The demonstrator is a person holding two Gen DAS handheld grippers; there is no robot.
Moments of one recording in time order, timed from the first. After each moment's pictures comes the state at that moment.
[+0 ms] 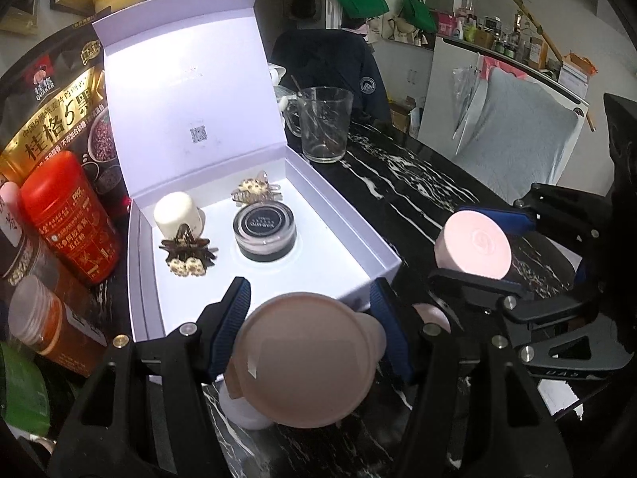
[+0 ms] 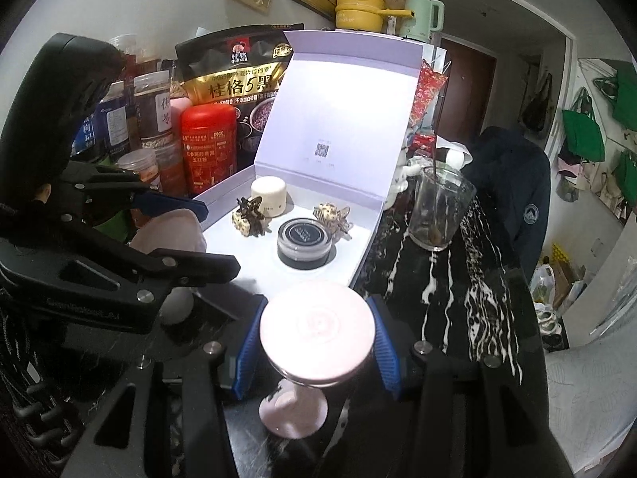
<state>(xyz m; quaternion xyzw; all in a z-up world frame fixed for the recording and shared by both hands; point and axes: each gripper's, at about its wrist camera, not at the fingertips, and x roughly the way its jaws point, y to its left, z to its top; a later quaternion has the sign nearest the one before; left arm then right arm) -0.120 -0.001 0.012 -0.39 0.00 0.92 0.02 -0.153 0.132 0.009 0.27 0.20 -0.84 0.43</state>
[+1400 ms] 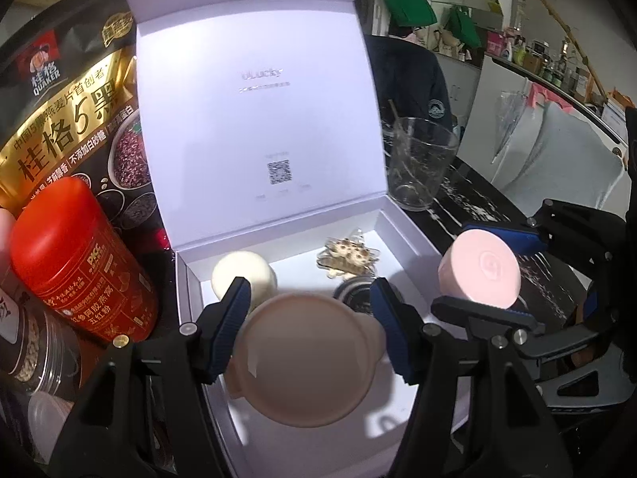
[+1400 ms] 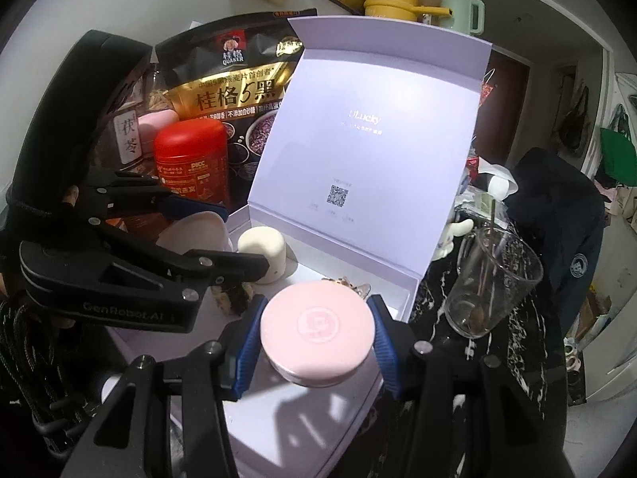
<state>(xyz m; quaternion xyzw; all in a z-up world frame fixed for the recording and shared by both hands) -0.216 -0.090 0.009 -0.39 -0.03 0.92 -0.04 -0.240 0.030 0.011 0.27 0.21 -0.81 0.48</state>
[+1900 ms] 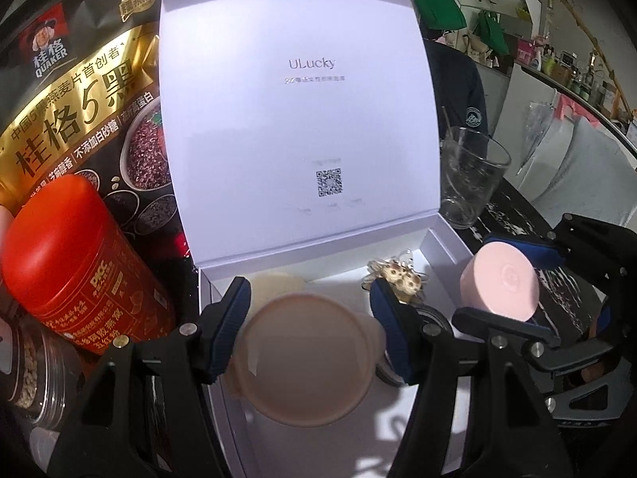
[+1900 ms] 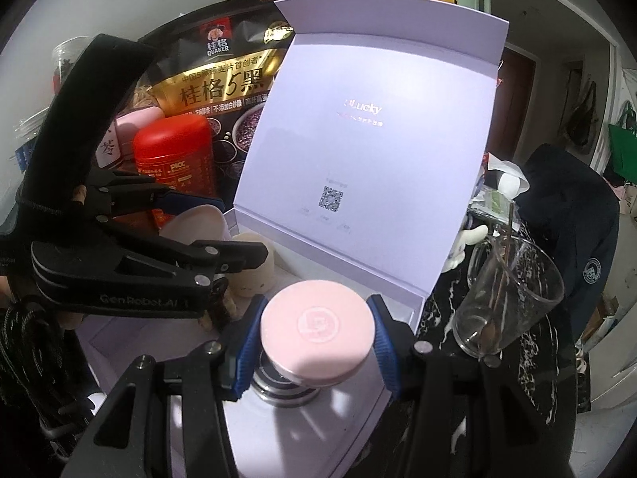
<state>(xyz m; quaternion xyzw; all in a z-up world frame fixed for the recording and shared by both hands) -0.246 -0.115 -0.007 -0.39 -0.04 0.92 -0.08 -0.266 0.009 0.000 0.28 0.21 -0.80 0.49</state>
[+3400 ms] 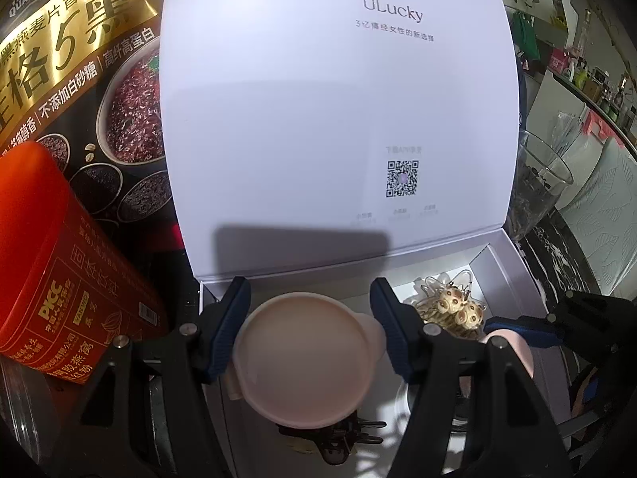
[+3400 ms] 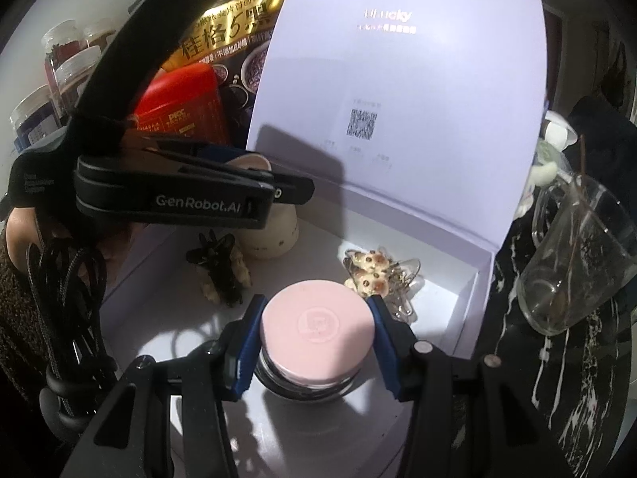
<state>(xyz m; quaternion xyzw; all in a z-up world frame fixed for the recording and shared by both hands) -0.291 -0.153 -0.043 -0.42 -0.09 0.90 -0.11 -0.287 -0.008 -0.050 0.37 0.20 -0.74 0.53</state>
